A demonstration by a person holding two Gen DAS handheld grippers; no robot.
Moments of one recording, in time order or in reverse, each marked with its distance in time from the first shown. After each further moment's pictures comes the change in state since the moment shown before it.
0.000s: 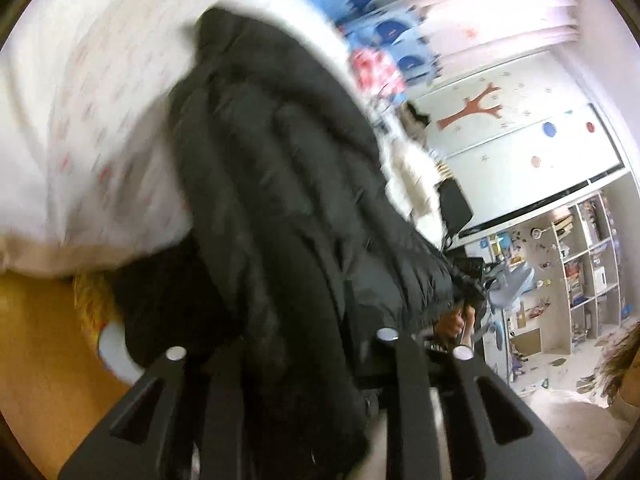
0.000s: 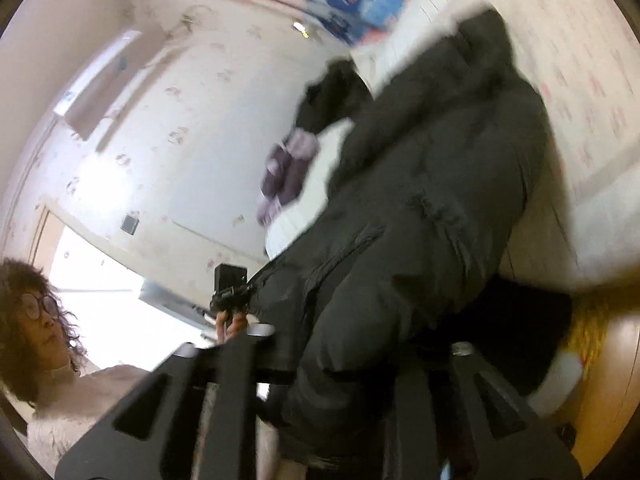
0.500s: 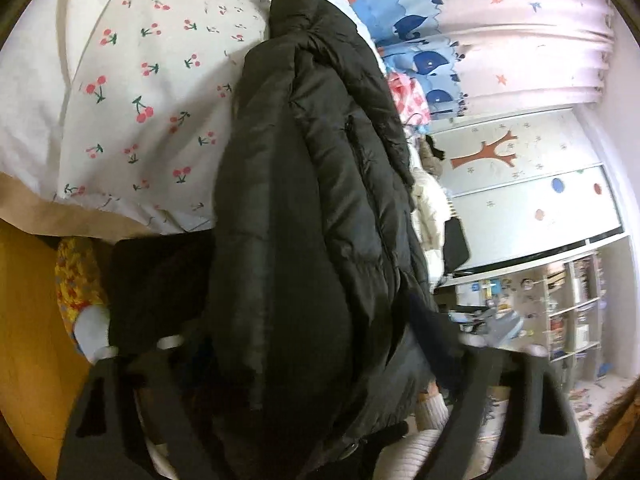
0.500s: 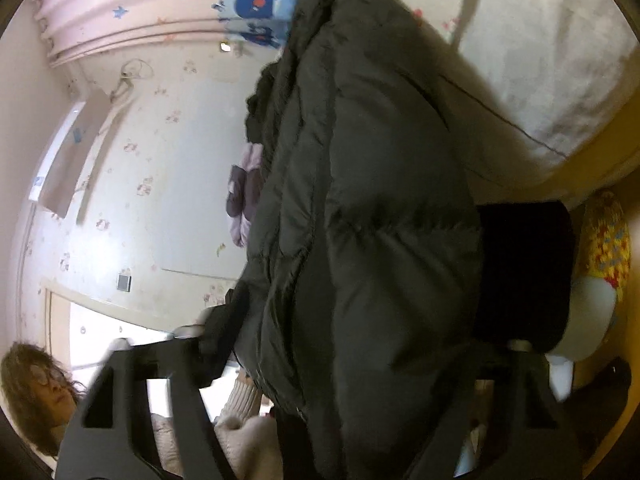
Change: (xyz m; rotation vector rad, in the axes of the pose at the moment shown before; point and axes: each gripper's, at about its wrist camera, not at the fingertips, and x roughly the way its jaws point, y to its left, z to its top) left arm 0.024 0.048 0.002 -0.159 -0.079 -0.044; right arm 0.041 -0.088 -0.011 0.207 -0.127 0.038
